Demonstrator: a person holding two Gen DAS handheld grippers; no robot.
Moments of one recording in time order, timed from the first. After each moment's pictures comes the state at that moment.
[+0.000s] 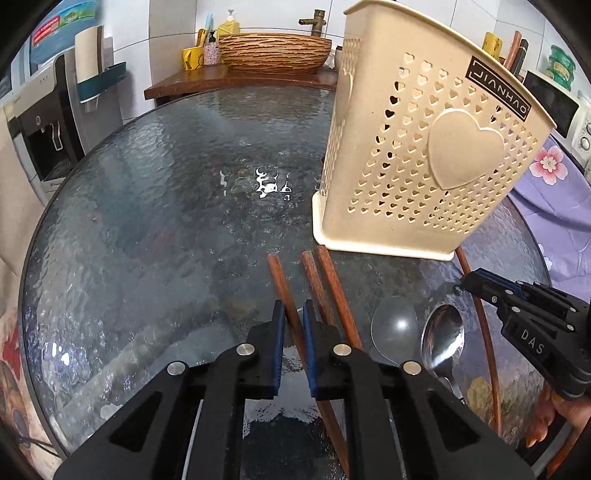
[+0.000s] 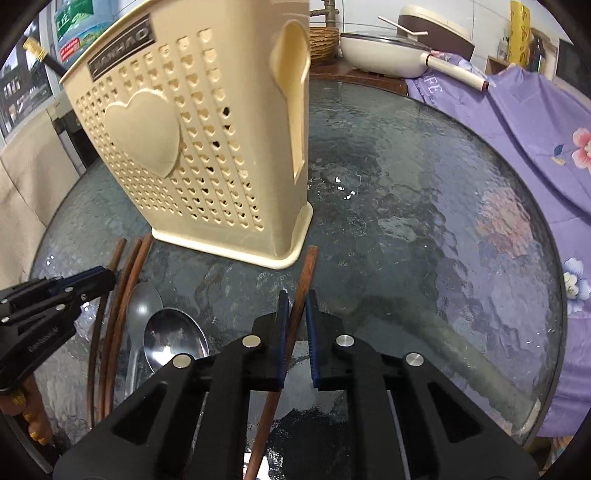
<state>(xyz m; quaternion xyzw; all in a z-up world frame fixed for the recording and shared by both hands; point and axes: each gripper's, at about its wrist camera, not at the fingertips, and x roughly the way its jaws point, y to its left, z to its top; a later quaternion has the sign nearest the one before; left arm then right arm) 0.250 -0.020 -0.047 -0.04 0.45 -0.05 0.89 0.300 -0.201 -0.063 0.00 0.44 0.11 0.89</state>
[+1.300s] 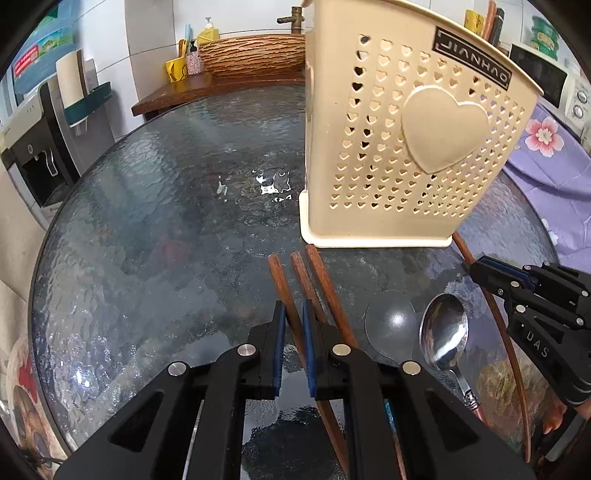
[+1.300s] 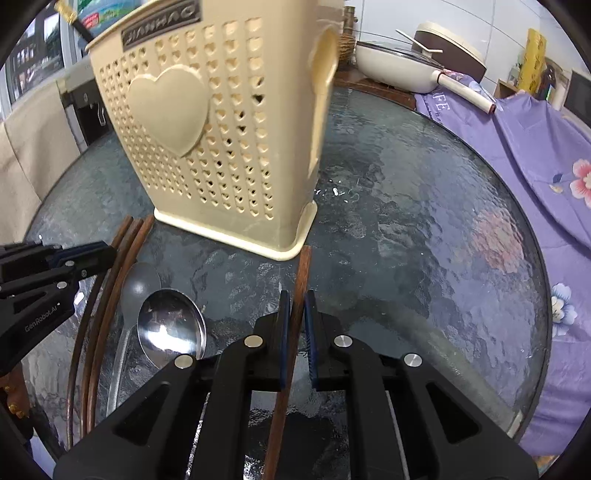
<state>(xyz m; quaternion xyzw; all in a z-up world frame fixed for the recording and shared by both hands) 0.245 -0.031 -0.047 0.01 0.45 -0.06 0.89 0.279 -0.190 -0.063 -0.04 0.42 0.11 0.90</state>
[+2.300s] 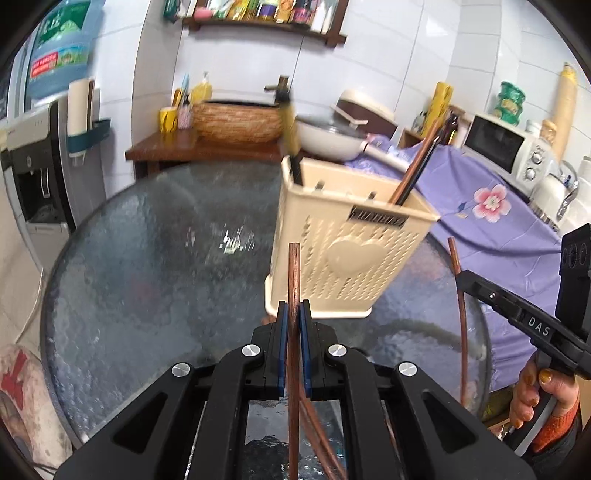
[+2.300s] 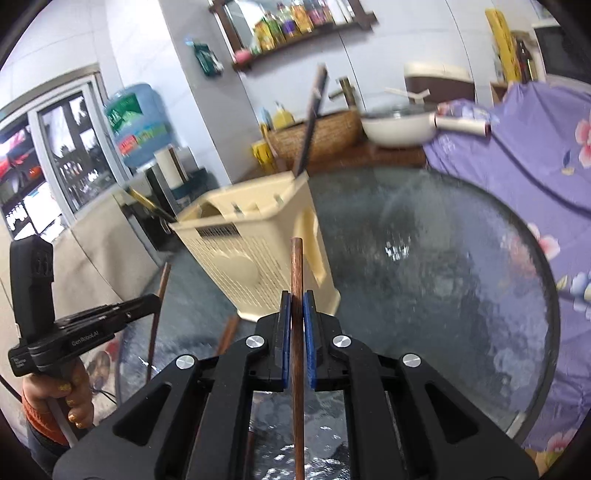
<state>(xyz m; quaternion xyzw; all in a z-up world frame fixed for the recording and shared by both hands) 0.202 -0.017 0.044 -0.06 0.33 -0.12 0.93 0.244 -0.258 0.028 0.12 0.29 0.21 0.93</state>
